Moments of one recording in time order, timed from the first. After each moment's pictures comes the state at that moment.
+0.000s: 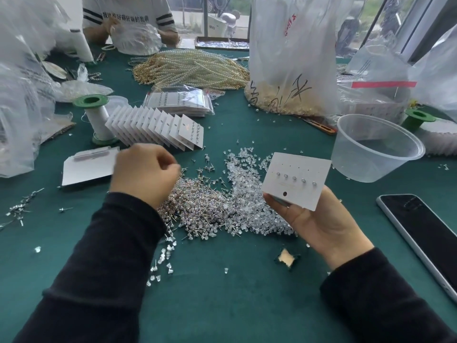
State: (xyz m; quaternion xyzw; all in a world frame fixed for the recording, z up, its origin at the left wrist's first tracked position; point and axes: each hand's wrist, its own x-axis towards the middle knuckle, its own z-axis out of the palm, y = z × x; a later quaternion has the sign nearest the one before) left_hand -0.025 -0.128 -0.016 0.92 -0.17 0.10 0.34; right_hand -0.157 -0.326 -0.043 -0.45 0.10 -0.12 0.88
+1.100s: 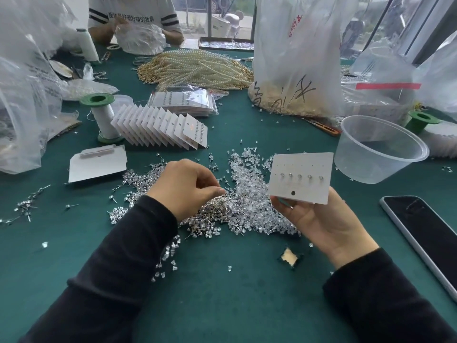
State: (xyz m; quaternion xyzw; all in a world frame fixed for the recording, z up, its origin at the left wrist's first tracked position) left_hand -0.035 -0.146 -0.029 0.88 -0.33 -0.04 0.34; right_hand -0.157 -0.327 -0.042 -0.46 0.12 -0.11 0.87
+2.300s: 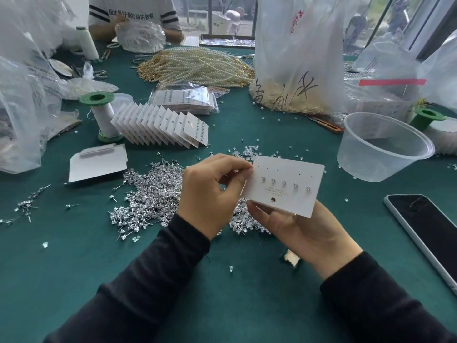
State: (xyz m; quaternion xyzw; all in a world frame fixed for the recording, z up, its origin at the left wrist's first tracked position) left_hand -0.069 -0.177 -0.035 0.73 -0.36 0.16 0.56; right_hand -0.151 -0.297 -0.041 -0.39 0.06 -0.04 0.92
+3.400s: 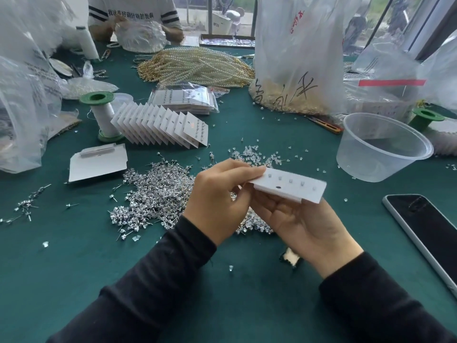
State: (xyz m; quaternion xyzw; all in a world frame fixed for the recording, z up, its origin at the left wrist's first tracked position) left_hand -0.076 -0.179 -0.036 0.73 -0.42 0.15 0.51; right_hand -0.149 -0.300 -0.041 -0.35 0.09 -0.06 0.93
